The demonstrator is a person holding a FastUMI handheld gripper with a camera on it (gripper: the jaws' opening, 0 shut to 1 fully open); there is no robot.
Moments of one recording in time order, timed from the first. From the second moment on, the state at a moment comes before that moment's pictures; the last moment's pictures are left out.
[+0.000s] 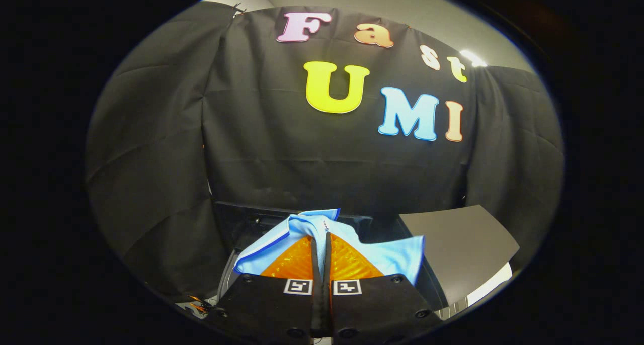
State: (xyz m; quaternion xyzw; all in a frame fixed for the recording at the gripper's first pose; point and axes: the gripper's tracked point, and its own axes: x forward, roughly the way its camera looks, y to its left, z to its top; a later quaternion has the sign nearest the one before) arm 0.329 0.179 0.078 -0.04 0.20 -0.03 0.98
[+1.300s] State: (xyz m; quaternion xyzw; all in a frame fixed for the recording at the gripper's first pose) arm 0.345 0.222 -0.132 0.00 0.31 -0.02 0.95
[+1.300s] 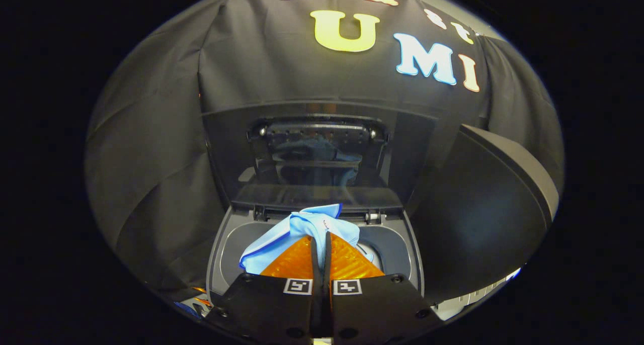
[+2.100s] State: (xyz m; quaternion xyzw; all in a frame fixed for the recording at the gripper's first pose) arm 0.339 0.232 -0.177 -0.03 0.37 0.00 0.93
